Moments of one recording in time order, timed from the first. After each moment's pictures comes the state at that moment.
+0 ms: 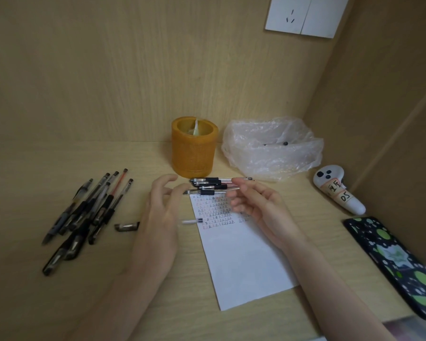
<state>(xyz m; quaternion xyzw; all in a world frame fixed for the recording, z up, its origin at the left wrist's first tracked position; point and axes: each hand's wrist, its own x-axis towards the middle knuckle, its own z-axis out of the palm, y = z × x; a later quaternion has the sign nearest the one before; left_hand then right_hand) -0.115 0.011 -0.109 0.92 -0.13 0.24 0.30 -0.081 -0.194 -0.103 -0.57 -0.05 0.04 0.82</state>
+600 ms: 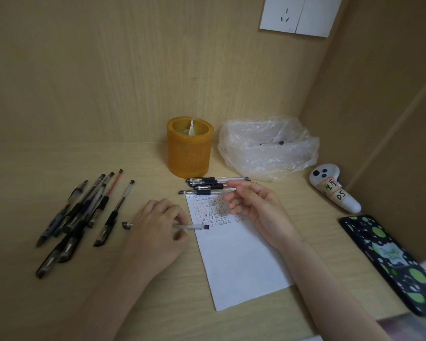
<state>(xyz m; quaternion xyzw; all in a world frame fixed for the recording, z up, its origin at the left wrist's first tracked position) -0.113 0.021 -0.112 0.95 -0.15 0.11 0.23 -0.081 -0.196 -0.105 -0.59 -0.08 0.04 0.81</state>
